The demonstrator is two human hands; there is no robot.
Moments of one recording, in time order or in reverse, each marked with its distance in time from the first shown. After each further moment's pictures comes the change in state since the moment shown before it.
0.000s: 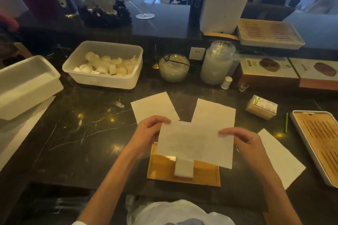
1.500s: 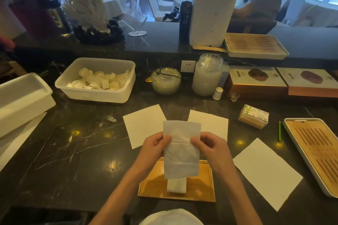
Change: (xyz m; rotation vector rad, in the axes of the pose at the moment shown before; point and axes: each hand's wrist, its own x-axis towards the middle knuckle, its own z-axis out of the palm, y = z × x) left_hand 0.000 -0.020 0.046 0.092 -0.016 0.103; right_hand 0.019 0.005 0.047 0.091 0.035 -0.010
